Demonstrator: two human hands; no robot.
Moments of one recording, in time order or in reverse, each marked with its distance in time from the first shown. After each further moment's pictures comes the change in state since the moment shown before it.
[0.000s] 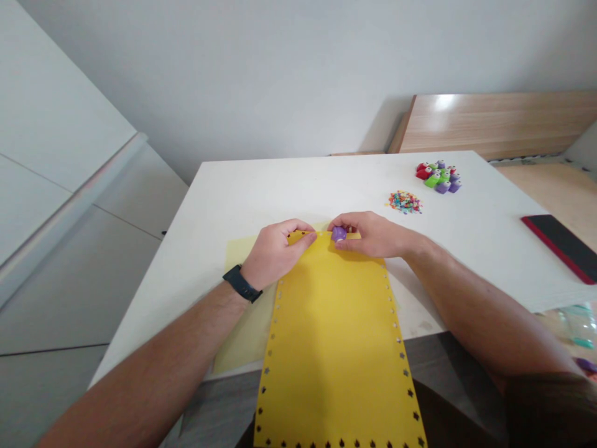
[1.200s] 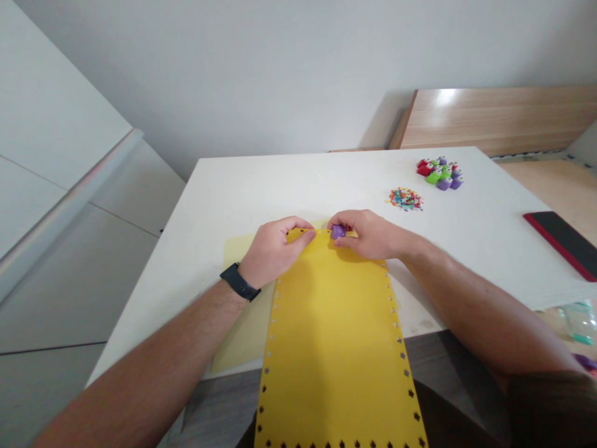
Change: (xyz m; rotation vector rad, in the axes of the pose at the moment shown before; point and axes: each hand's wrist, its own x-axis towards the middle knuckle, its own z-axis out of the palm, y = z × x) left_hand 0.000 0.002 0.000 0.029 0.001 -0.007; right_hand 0.002 0.002 0.011 -0.023 0.055 0.010
